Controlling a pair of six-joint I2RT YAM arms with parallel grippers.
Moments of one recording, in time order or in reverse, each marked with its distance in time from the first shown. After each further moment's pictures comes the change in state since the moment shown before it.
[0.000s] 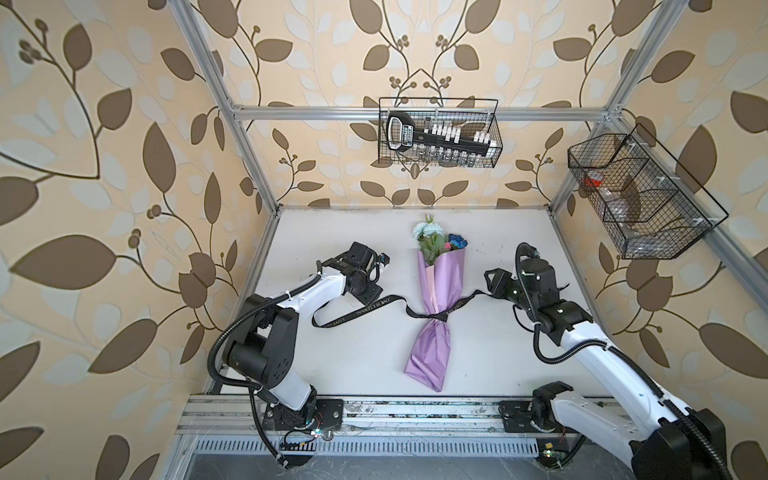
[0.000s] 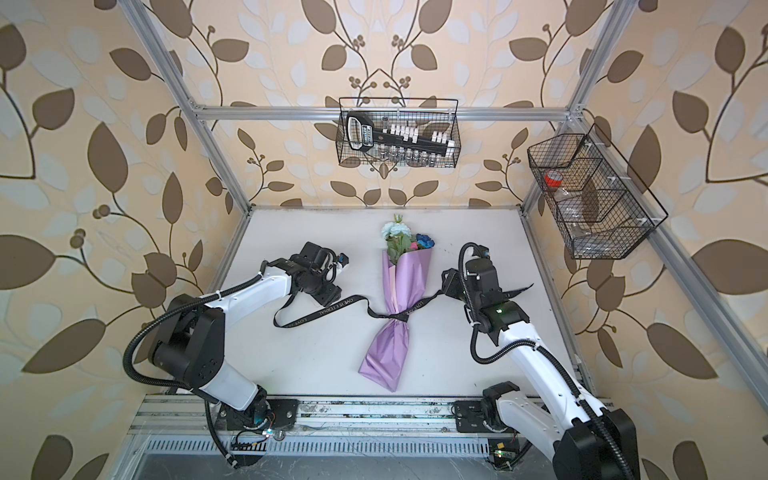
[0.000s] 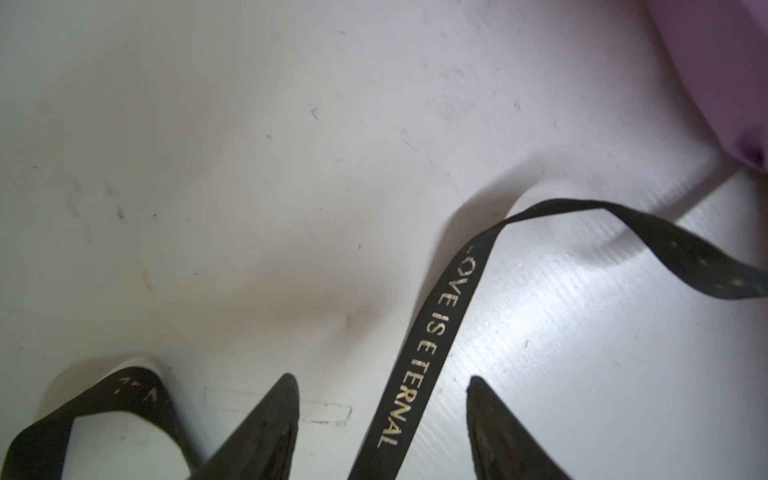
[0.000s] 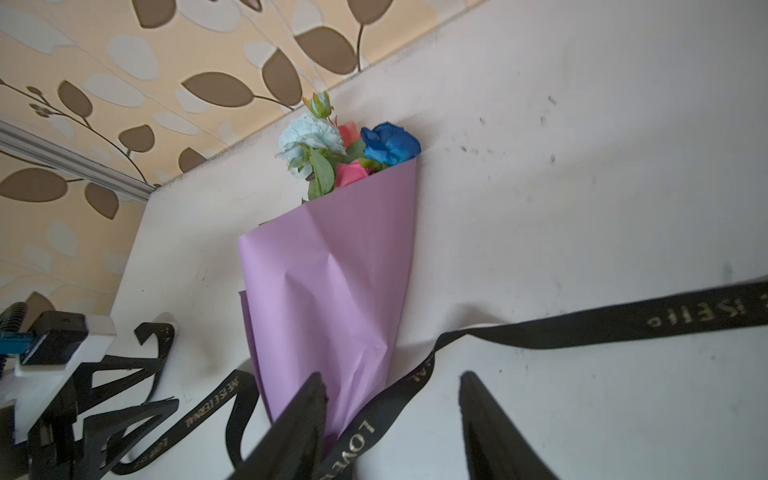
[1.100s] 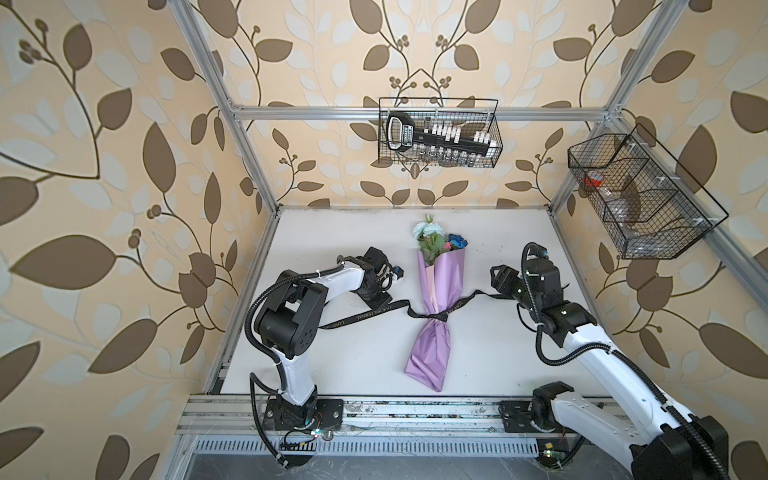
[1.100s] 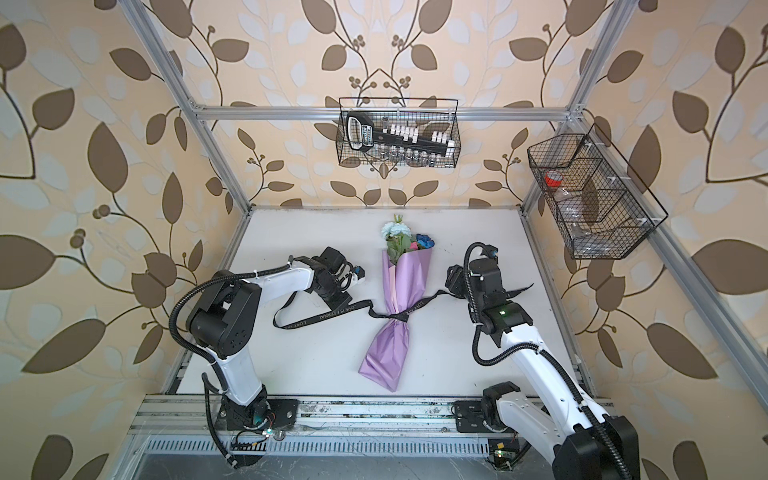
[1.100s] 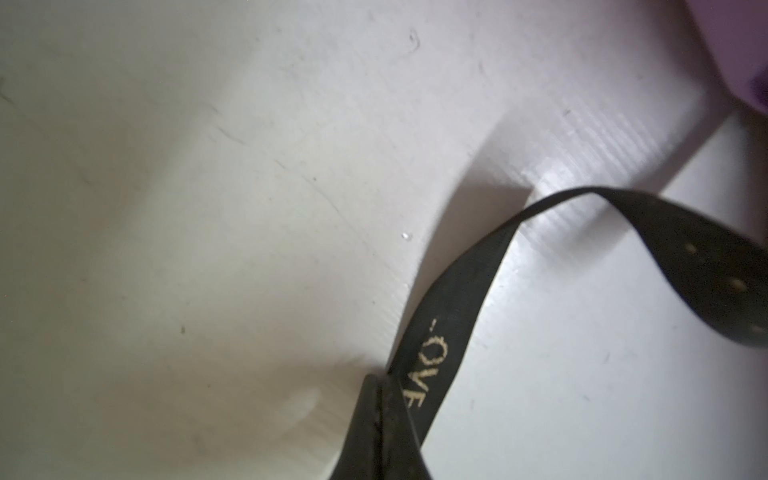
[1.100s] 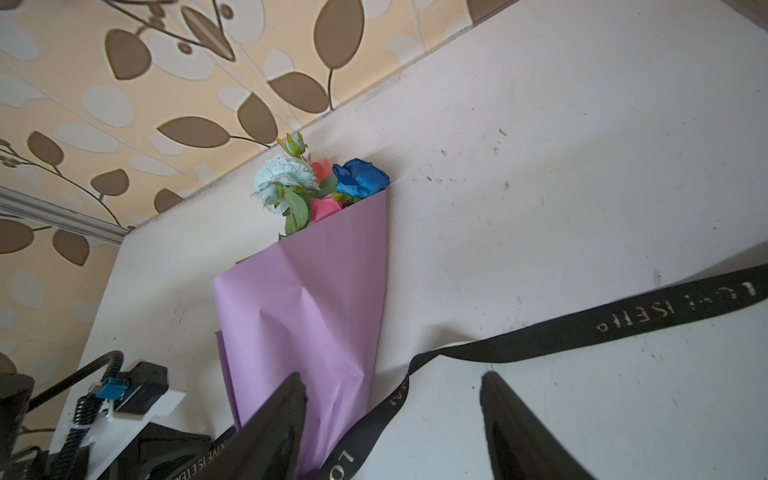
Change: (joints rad) left arm -0.062 0.184 0.075 -0.045 0.124 0.017; right arm -0.014 -0.009 0.000 -0.002 0.083 0.019
